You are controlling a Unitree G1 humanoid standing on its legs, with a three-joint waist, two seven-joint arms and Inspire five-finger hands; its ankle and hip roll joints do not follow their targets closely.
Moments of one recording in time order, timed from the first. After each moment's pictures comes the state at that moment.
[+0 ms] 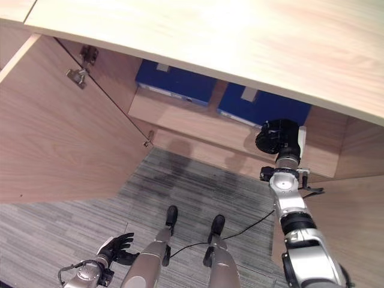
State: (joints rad) left arm -0.08 0.35 -0.39 1.01 -0.15 -0.18 -0.03; right arm -0.65 -0.61 0.14 0.83 0.24 -0.20 -0.38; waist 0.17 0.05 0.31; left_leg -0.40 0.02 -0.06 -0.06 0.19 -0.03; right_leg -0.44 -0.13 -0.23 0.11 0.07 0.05
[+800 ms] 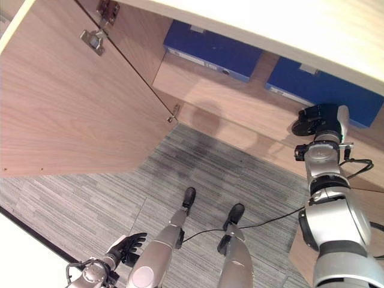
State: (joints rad) left arm -0.06 0.39 -0.53 0.93 -0.13 -0.22 -0.05; right arm -1.00 -0.77 0.34 1.31 0.30 -0.15 -0.31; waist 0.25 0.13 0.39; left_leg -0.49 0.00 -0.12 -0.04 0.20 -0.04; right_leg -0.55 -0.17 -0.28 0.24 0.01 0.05
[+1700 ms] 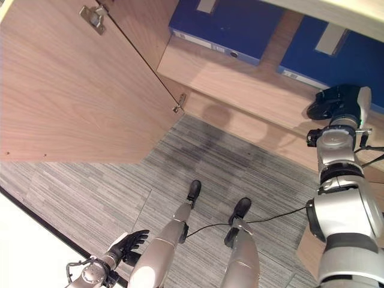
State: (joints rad) left arm -0.03 0.41 -0.52 0.85 -0.14 -0.22 -0.05; right arm -1.09 -0.81 0.34 1.32 0.33 -0.14 -0.33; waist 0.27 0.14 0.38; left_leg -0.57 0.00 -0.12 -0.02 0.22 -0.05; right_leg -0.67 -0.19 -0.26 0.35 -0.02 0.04
